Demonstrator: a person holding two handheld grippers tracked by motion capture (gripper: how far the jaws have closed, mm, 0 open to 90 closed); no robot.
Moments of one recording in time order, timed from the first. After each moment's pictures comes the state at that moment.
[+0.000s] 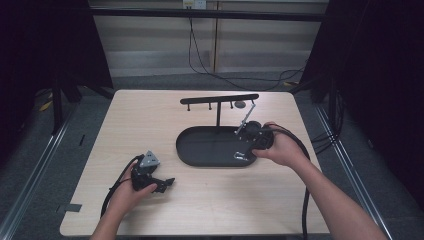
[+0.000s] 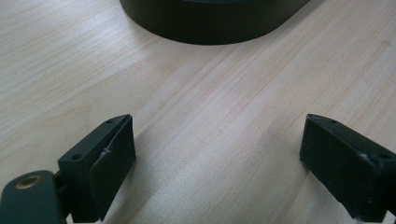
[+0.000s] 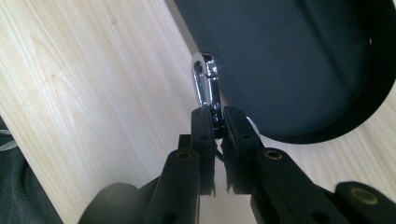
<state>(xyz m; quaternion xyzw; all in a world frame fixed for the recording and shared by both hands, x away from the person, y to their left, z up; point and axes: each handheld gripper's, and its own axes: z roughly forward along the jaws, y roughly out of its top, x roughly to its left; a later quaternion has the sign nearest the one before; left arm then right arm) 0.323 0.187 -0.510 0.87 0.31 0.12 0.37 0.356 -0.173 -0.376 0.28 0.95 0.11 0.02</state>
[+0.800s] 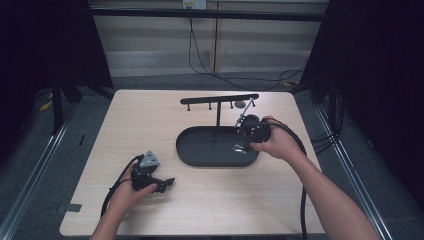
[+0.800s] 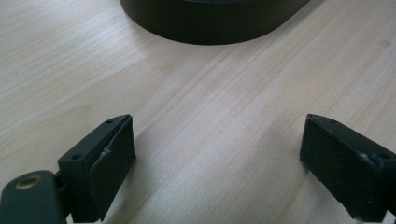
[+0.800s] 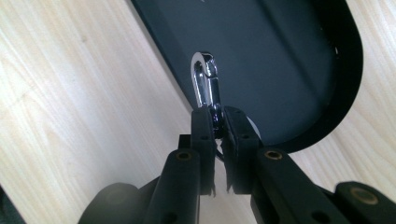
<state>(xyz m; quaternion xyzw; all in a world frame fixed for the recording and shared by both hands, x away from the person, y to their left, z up) 0.323 0.187 -0.510 0.87 0.31 0.12 0.37 0.376 -0.172 -0.377 0.29 0.95 0.11 0.04</state>
